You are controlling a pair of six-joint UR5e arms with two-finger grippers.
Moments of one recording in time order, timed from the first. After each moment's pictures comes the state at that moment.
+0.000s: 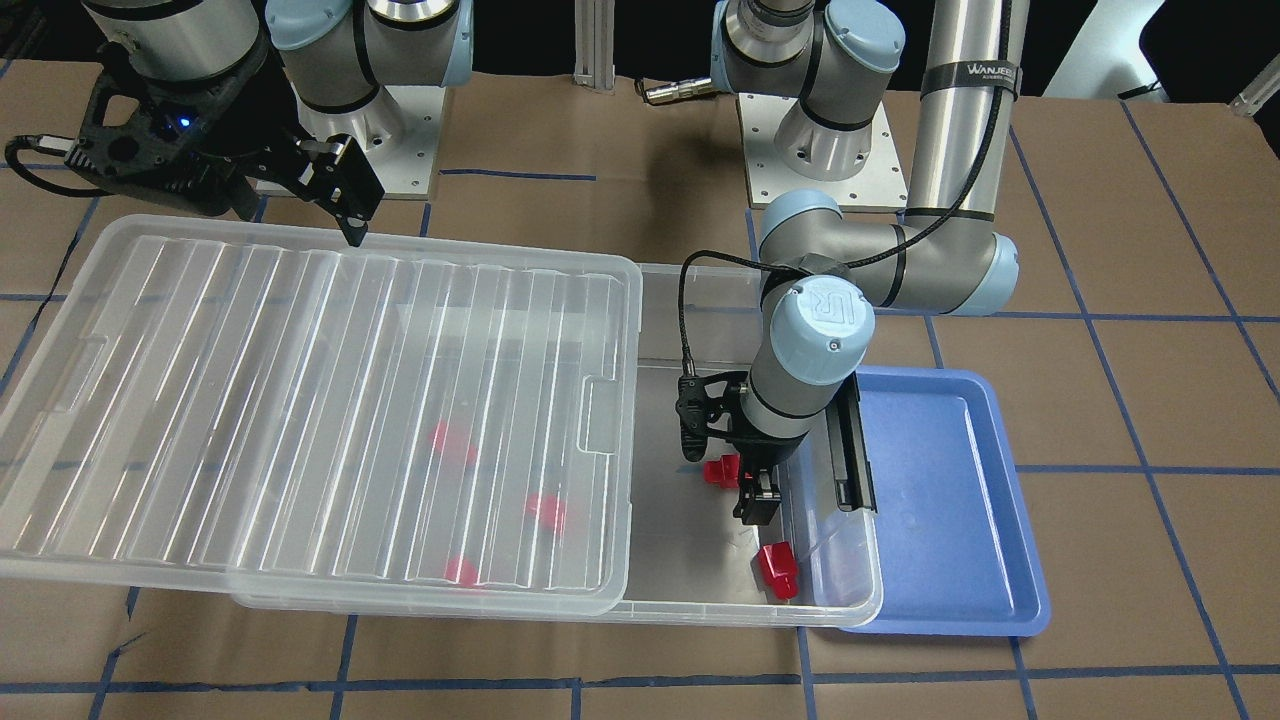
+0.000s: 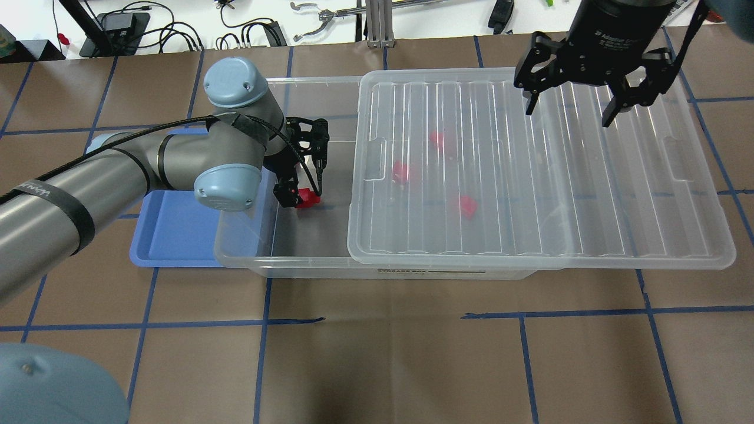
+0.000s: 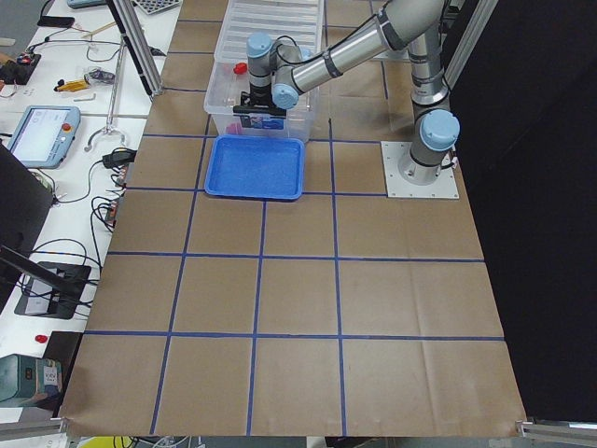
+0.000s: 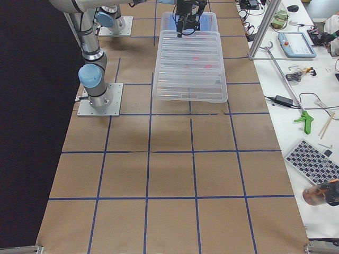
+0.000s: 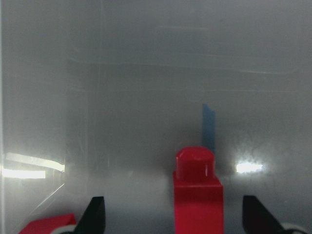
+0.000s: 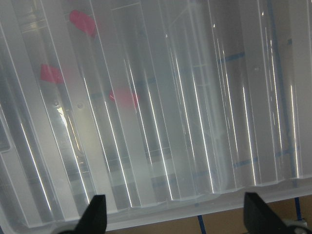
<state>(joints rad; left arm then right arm) -1.67 -2.03 -1.81 -0.84 1.53 1.47 1.61 -1.52 1.41 -1.40 -1.57 0.30</state>
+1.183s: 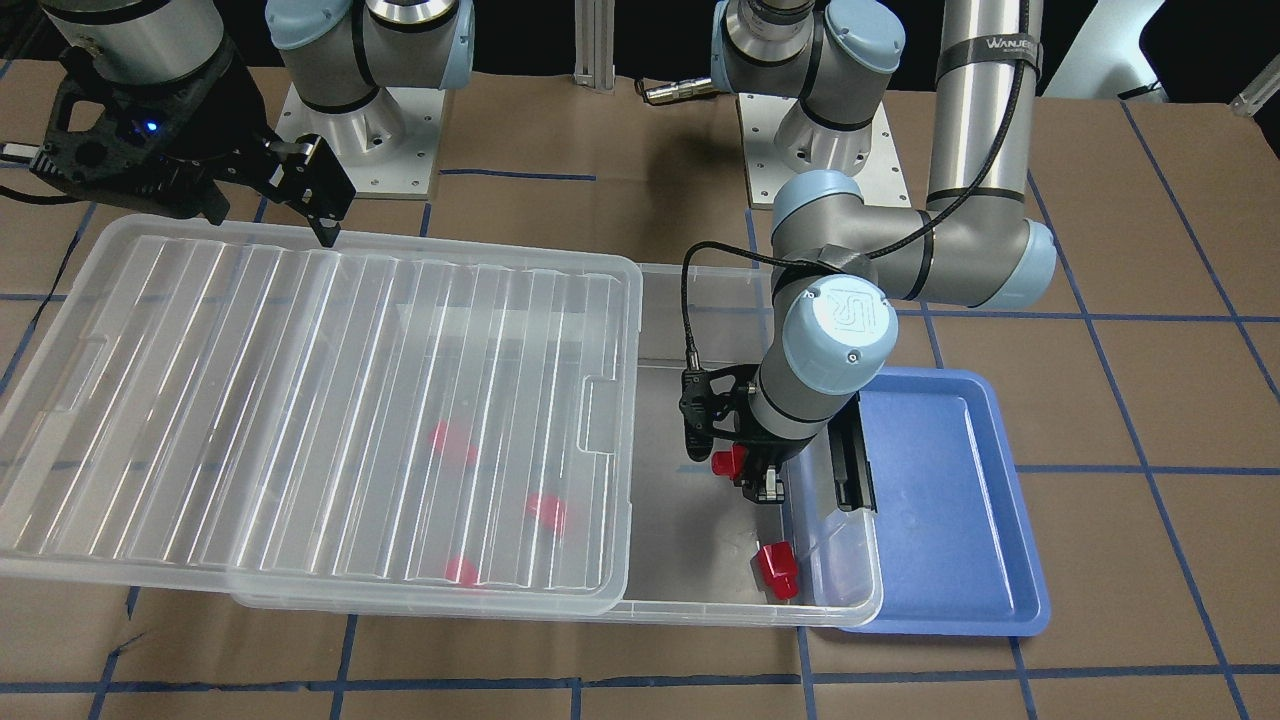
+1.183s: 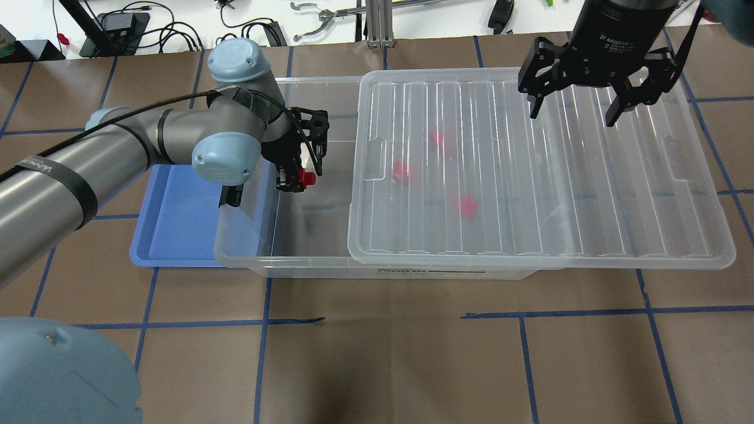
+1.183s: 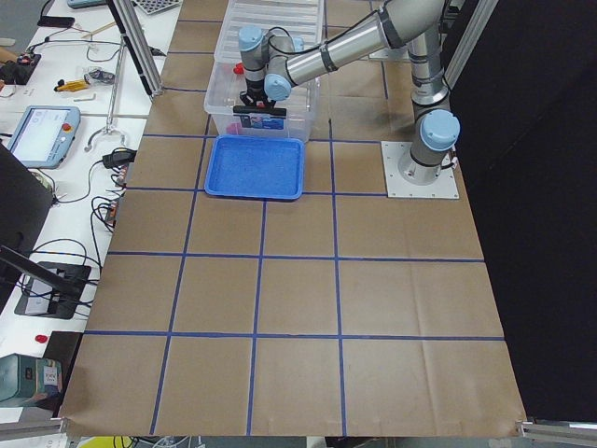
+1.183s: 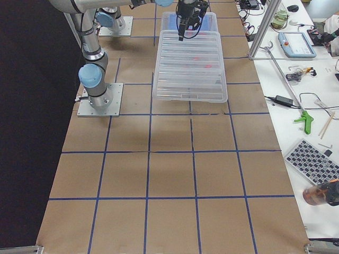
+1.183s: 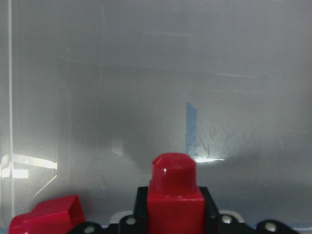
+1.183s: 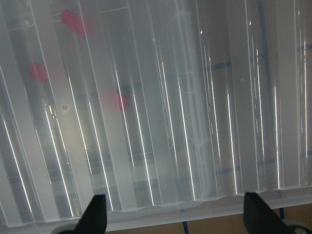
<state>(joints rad) -1.67 -1.98 -1.64 -1.15 1.53 1.45 1.57 -1.53 1.43 -1.41 -1.58 0.21</state>
